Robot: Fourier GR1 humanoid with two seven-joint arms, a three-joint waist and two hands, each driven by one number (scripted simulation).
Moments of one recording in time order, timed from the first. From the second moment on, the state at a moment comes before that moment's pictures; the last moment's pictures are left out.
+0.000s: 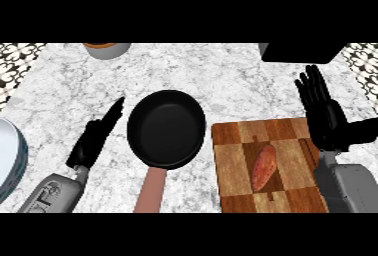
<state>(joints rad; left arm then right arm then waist) -0.23 0.39 -0.34 -1.37 0.12 0.14 0.18 -0.27 -0.23 -0.01 -1.42 -0.25 -0.10 -0.08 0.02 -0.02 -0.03</state>
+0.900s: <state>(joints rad) -0.16 0.30 -0.18 -1.60 0.25 0.26 0.23 0.07 -0.42 0.13 -1.75 0.10 -0.14 -0.27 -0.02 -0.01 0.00</state>
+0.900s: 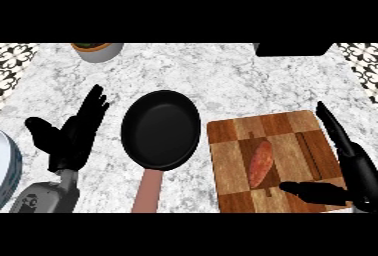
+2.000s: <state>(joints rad) -0.16 0.26 -0.17 -1.66 0.22 0.24 0.29 0.00 -0.77 0.11 -2.20 0.07 0.28 0.67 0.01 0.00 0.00</state>
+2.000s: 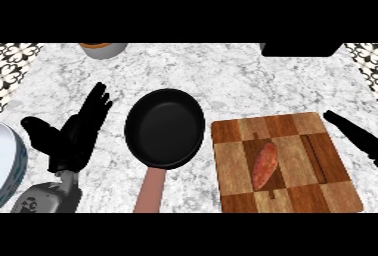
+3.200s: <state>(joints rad) -0.13 0.18 -0.11 -1.69 0.14 0.17 0.32 -0.09 -0.43 0.27 -2.07 0.39 0.42 0.85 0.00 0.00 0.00</state>
